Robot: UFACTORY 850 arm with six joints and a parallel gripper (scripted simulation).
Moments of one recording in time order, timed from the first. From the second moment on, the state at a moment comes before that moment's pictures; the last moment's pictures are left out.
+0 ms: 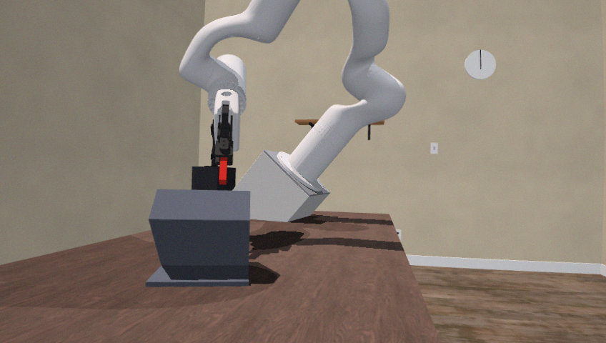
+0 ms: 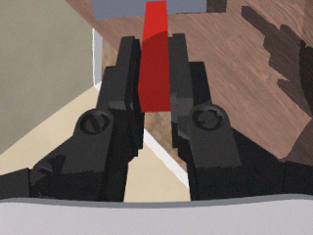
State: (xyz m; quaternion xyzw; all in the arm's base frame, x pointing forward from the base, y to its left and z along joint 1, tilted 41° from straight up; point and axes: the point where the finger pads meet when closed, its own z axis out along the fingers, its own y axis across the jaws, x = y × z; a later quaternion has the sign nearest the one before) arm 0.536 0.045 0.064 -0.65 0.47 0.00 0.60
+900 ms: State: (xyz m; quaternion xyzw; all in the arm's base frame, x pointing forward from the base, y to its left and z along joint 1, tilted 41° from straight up) arm 0.568 0.061 0.046 -0.63 0.49 -0.02 0.60
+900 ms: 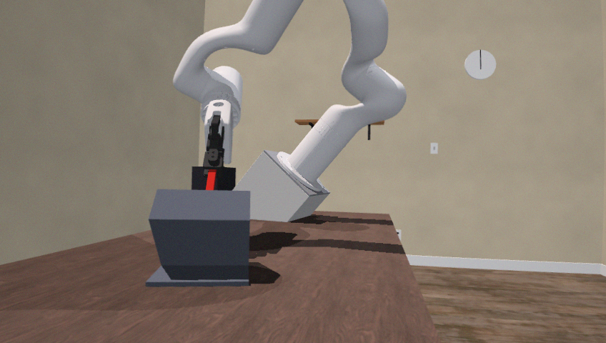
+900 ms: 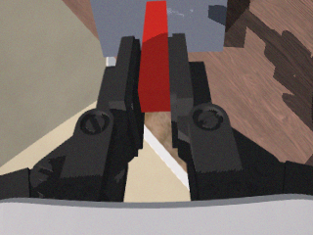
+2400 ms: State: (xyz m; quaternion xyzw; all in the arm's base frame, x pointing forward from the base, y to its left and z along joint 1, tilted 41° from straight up) arm 0.590 0.088 0.037 -0.63 0.49 -0.02 0.60
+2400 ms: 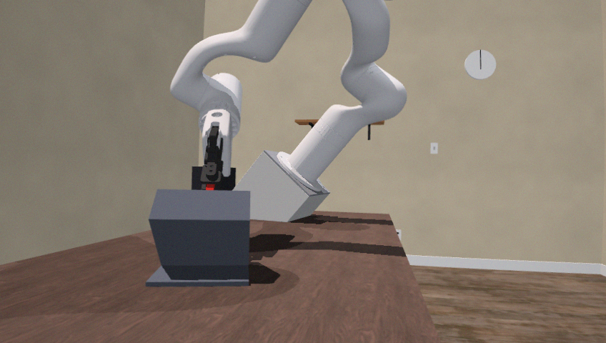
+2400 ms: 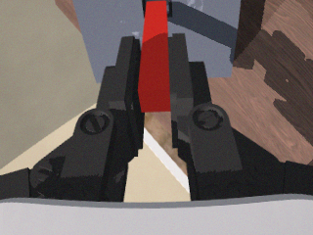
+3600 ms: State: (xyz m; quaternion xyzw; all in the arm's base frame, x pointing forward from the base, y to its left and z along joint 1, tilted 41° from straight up) arm 0.602 0.102 0.031 -0.63 0.49 -0.02 0.60
